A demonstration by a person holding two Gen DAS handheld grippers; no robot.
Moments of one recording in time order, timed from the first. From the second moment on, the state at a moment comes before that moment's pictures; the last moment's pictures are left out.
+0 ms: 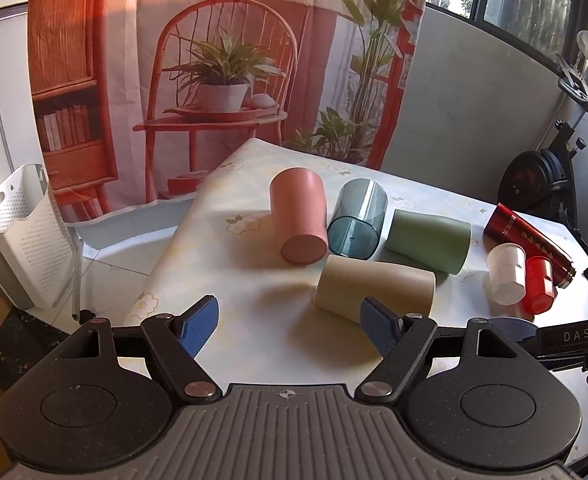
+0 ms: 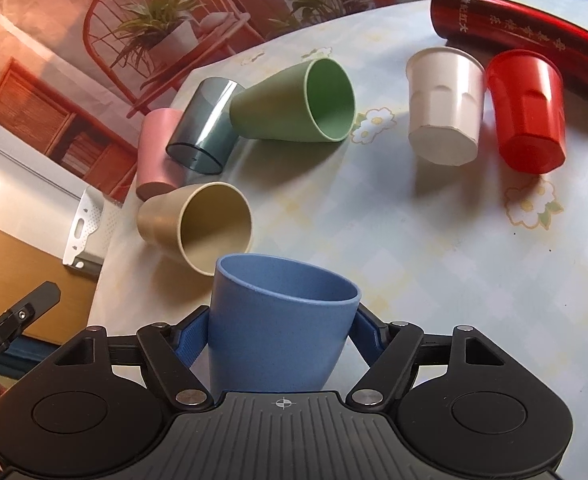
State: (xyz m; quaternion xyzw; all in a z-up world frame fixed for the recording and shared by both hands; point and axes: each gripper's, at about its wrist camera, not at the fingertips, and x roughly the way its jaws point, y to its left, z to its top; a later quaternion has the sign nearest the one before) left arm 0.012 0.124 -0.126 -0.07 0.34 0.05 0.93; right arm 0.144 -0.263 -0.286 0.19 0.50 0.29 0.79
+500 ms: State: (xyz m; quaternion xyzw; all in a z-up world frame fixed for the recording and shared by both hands) left arm 0.015 0.121 -0.126 -0.08 0.34 0.04 0.93; right arm 0.144 -0.248 -0.236 0.02 0.38 0.29 0.88
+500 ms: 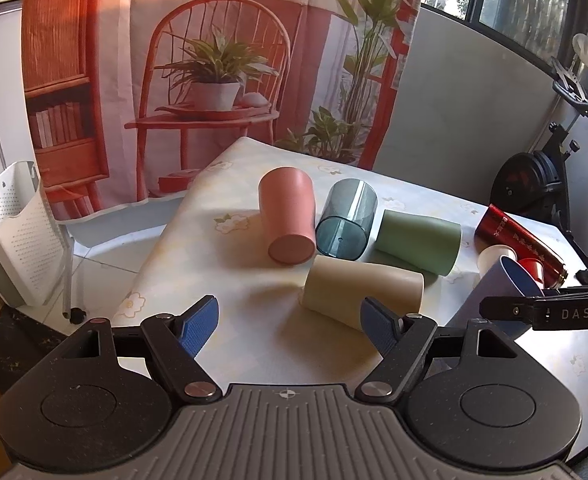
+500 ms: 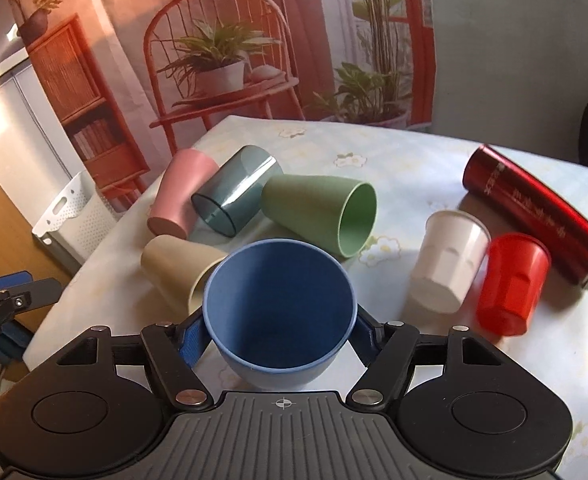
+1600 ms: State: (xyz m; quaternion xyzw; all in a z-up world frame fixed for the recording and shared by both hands) left arm 0.018 0.113 -0.120 -0.07 0.35 0.03 0.93; right arm 0.150 -0.258 -0.235 0.03 0.37 0.25 0.89
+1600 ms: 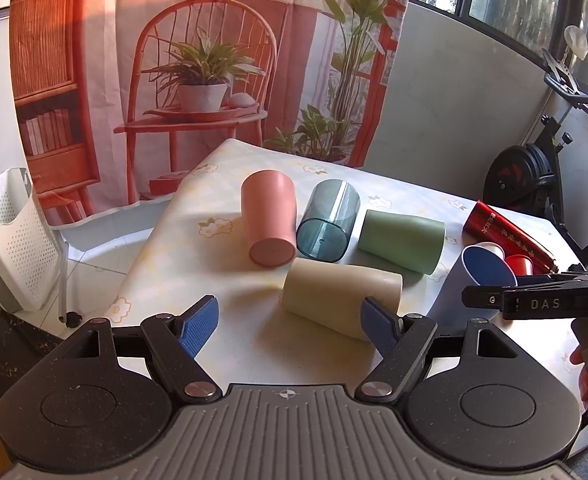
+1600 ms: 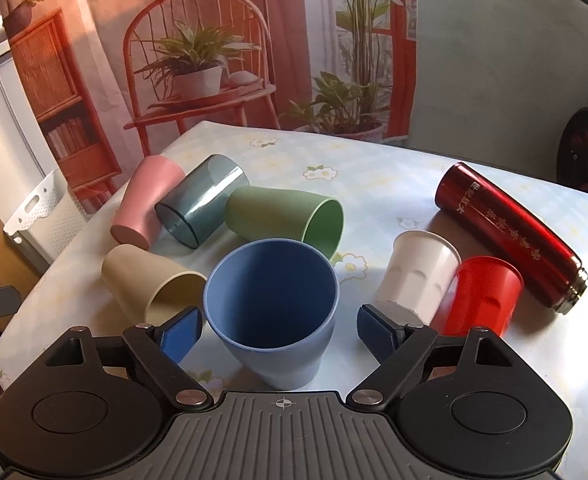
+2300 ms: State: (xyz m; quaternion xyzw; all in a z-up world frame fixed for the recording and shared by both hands) left arm -0.005 0.053 -0.039 0.02 0.28 -0.04 0.96; right arm 0.069 -0.341 -0.137 0.07 0.31 0.19 0.93
